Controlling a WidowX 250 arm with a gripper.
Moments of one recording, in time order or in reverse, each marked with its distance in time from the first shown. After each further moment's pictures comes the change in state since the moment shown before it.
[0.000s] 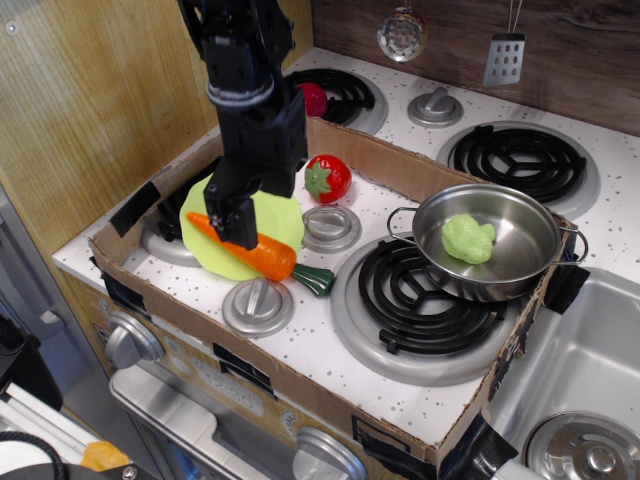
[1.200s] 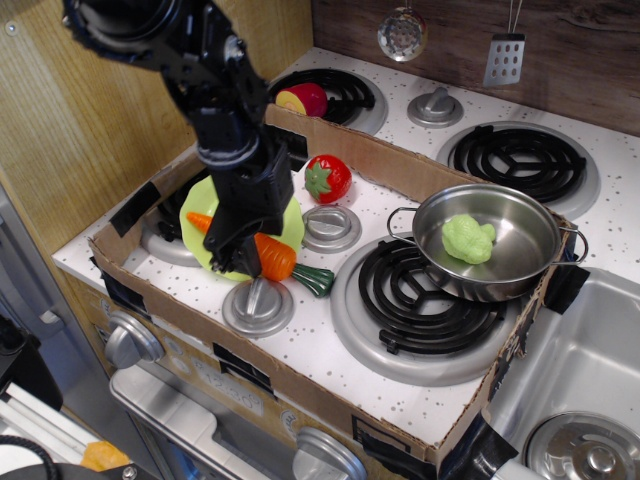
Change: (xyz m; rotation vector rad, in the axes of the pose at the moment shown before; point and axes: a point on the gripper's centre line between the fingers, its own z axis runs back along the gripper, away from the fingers) arm -0.007 -0.008 -0.039 0.048 -0.068 0.084
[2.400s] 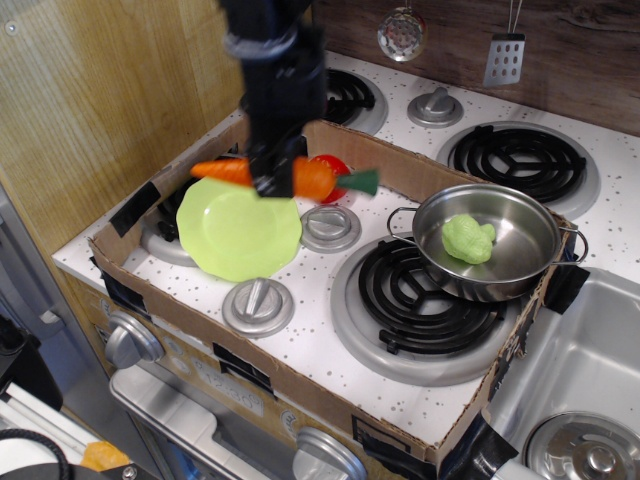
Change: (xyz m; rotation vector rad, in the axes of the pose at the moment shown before) arm 0.038 0.027 0.072 -0.045 0.048 0.307
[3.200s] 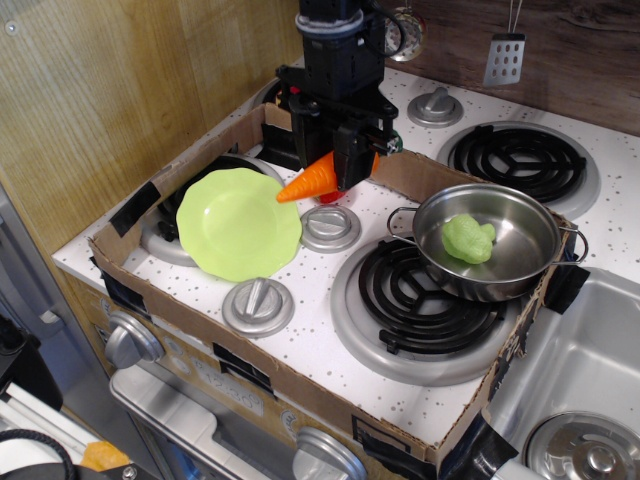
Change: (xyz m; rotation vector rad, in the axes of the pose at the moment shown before) arm 0.028 0.014 -0.015 -0.115 0.031 0.852
